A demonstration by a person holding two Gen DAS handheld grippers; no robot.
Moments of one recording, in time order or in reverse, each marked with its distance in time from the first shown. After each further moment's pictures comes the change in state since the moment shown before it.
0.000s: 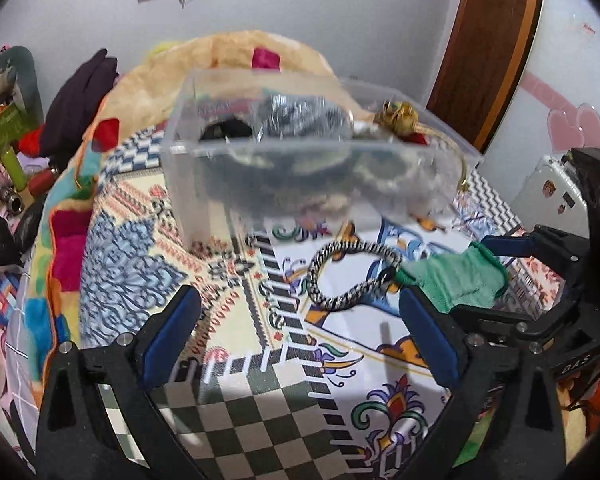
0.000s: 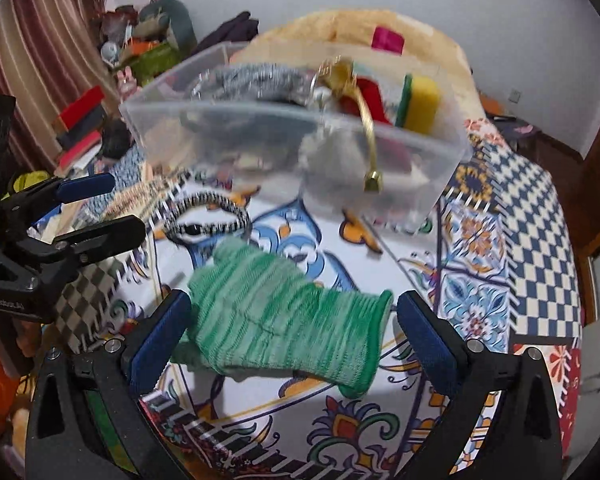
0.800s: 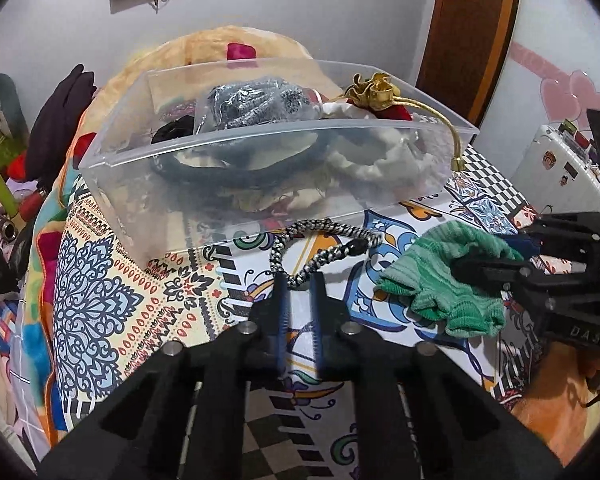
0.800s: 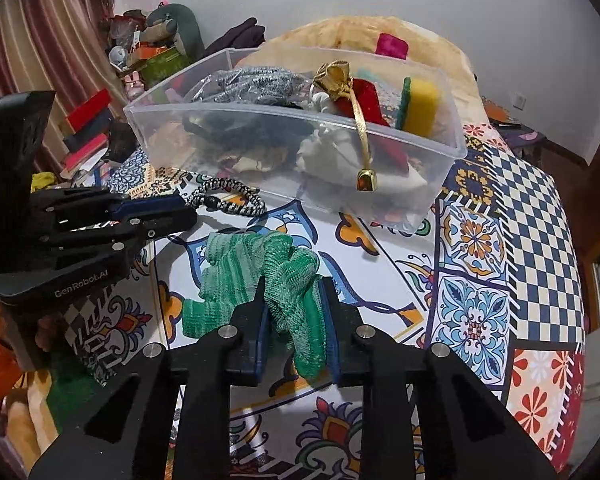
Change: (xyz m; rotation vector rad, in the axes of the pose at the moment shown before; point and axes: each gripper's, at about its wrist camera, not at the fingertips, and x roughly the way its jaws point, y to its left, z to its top) left arm 0.021 -0.026 0.007 0.100 0.009 0.005; right arm -0.020 -0.006 -0.013 -0.004 -0.066 0.011
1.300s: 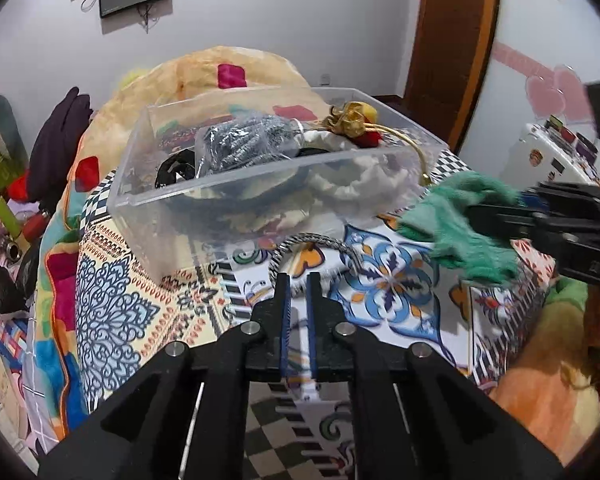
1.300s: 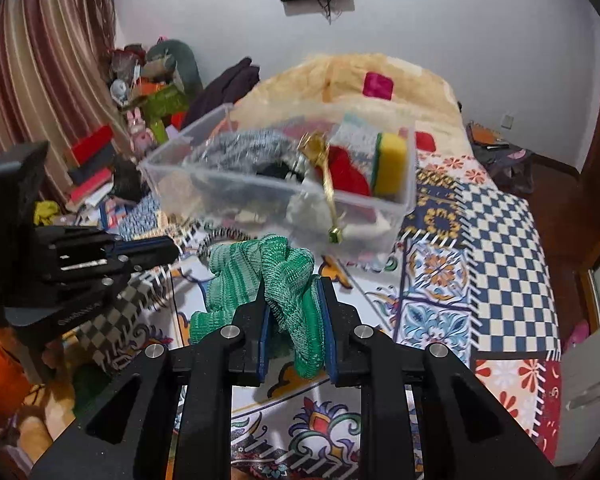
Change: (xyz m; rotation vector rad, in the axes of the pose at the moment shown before) left arm -0.027 -0.003 0.009 0.030 -0.030 -0.012; right arm -0.045 -0.009 0.008 0.041 -0.138 -0.001
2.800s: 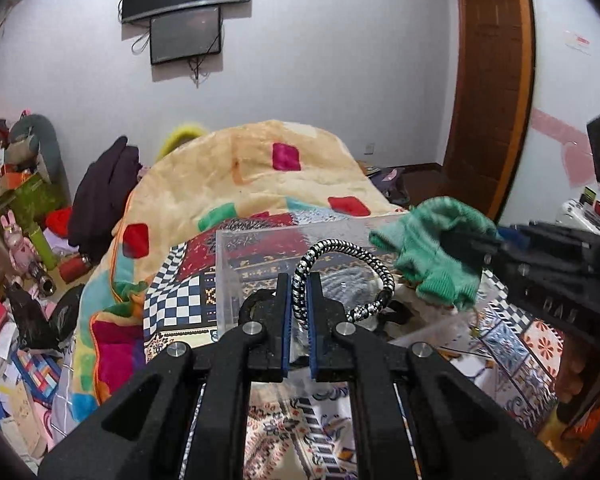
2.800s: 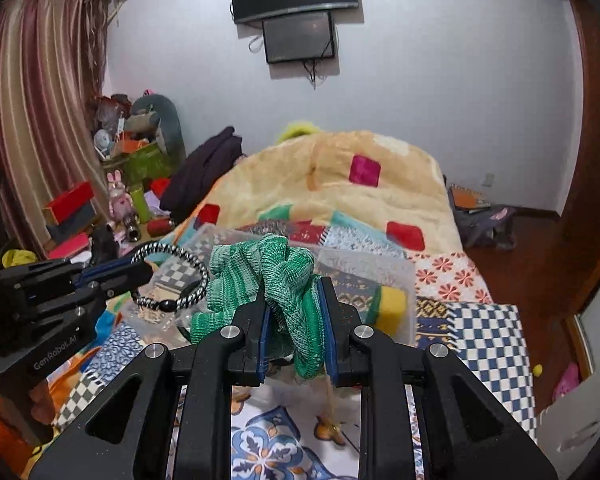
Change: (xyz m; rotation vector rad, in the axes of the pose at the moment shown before) left arm -0.029 0.041 0.072 -0.067 -0.228 0.134; right arm 0.033 0.017 0.090 -0.027 -0.180 -0.091
